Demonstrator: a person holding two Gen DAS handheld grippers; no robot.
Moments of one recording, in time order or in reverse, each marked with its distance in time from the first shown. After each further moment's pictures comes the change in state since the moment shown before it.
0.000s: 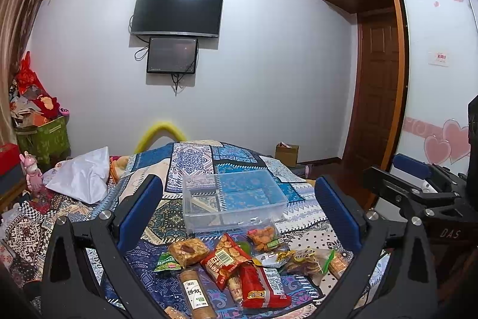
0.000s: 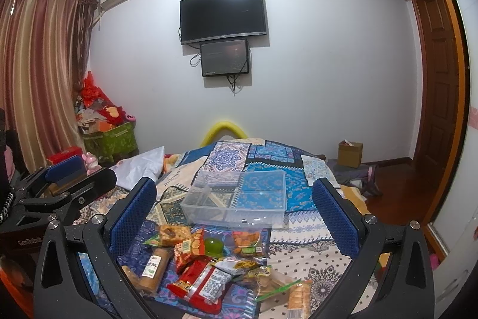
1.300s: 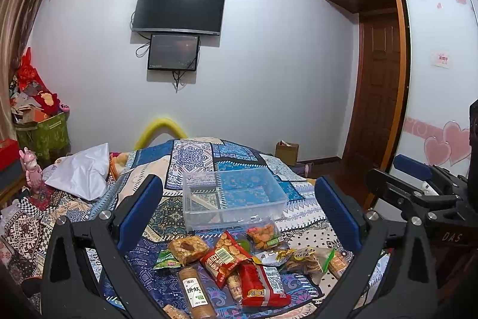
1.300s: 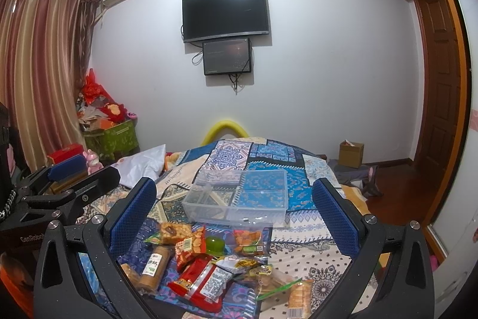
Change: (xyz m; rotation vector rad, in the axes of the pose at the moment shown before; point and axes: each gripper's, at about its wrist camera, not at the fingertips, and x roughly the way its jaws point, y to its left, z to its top) left arm 0.003 0.002 -0.005 -0.012 0.008 0.001; right arm 0.000 0.002 0.000 -0.004 0.004 0.008
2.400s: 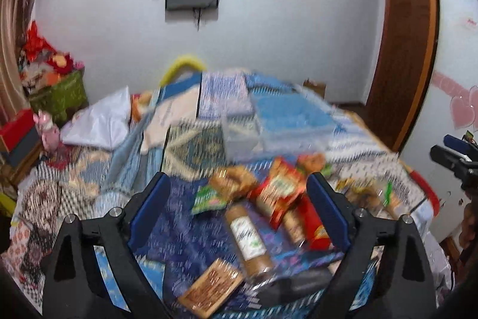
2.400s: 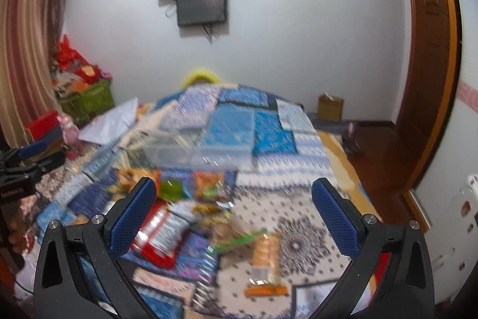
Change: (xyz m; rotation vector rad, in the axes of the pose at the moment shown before) left arm 0.047 0.063 -0.074 0.001 0.332 0.111; right arm 0.022 -0.053 -0.060 0.024 0.273 -0.121
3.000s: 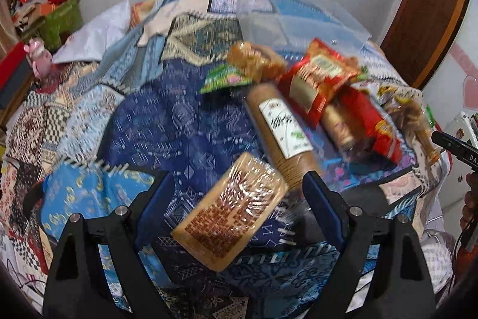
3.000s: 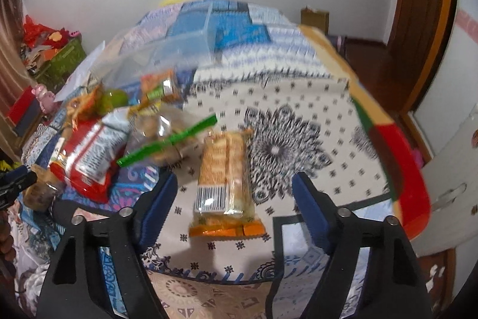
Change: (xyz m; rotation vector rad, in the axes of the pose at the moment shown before) left arm 0.057 0.028 -0.085 -0.082 0.362 -0.010; right arm 0.060 -0.042 -0.072 0.136 0.357 0.003
